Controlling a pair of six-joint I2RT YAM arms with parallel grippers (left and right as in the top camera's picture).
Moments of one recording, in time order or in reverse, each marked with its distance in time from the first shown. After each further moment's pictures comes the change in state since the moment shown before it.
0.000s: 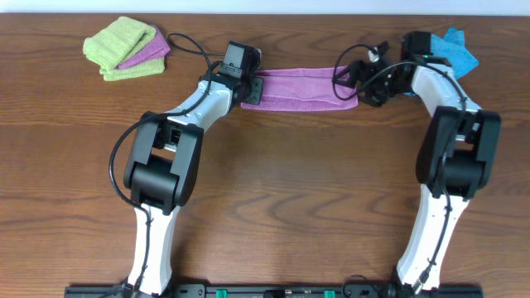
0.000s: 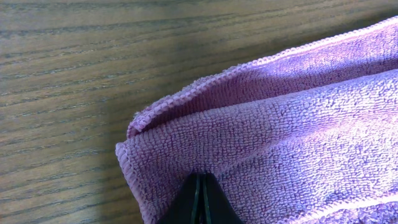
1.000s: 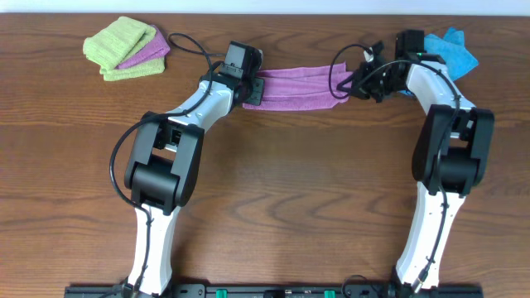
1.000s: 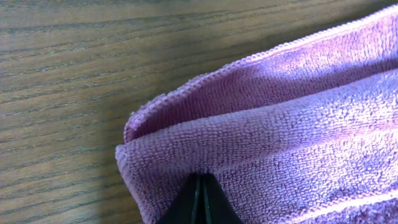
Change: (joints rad) left arm -0.005 0.000 0.003 -0.008 0.004 0.000; right arm 0.014 0.026 0.064 -0.026 0.026 0.016
